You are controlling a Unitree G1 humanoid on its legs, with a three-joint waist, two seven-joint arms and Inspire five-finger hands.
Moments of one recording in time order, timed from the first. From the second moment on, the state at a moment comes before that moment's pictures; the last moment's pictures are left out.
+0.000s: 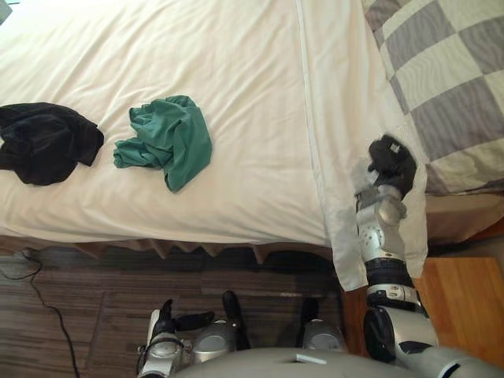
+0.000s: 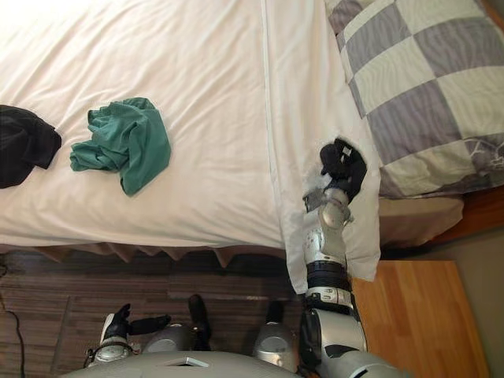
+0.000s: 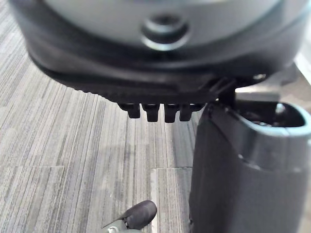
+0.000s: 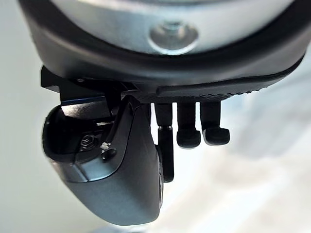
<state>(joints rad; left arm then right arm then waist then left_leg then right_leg) 0.09 0.09 0.07 0.99 0.11 -0.02 0.27 -0.44 -0.10 -0.29 0.56 0.39 -0.13 -0.42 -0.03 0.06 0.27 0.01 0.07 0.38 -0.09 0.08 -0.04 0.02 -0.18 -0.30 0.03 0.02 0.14</state>
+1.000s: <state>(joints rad) 0.03 0.03 0.27 1.05 0.12 0.00 0.22 -0.10 0.04 -0.47 0.91 0.23 -0.05 -0.18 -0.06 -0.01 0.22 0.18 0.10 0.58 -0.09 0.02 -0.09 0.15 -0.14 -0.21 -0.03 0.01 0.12</state>
